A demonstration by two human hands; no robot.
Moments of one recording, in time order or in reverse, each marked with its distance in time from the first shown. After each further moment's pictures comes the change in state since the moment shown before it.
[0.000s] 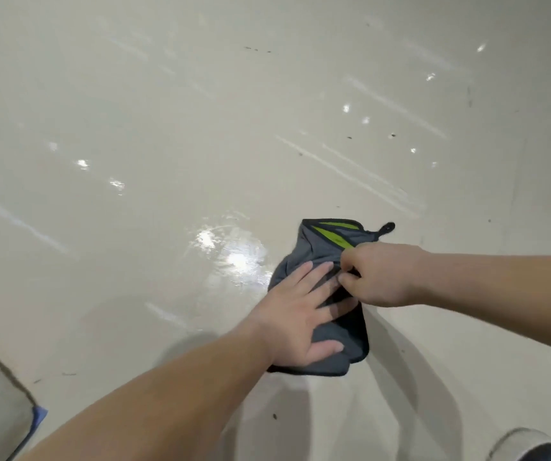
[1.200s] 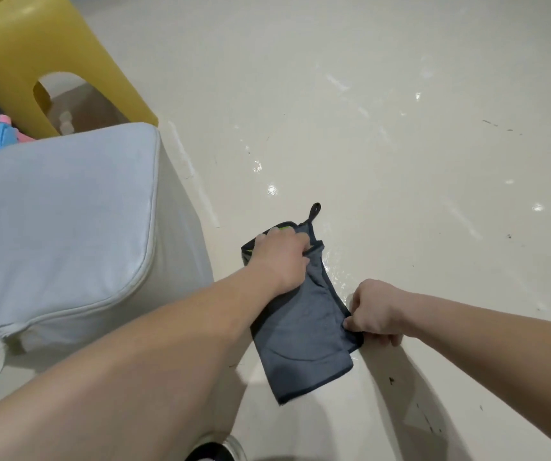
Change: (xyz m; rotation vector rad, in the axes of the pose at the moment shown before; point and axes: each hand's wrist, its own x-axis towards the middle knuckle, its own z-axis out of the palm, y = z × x) left_hand -0.195 -0.133 -0.082 -0.277 0.098 -1.233; right_hand 0.082 -0.209 -0.008 0.150 -0.232 -0.236
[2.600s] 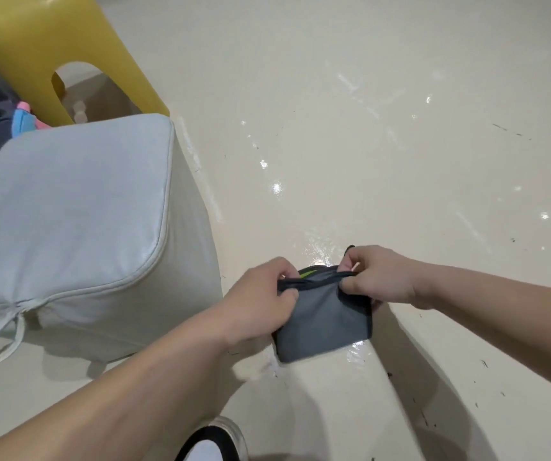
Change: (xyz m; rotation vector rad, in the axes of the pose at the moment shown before) left_hand -0.103 -0.012 -0.008 -0.671 -0.027 -0.124; right_hand -0.019 -0.011 -0.031 0.362 0.102 -0.294
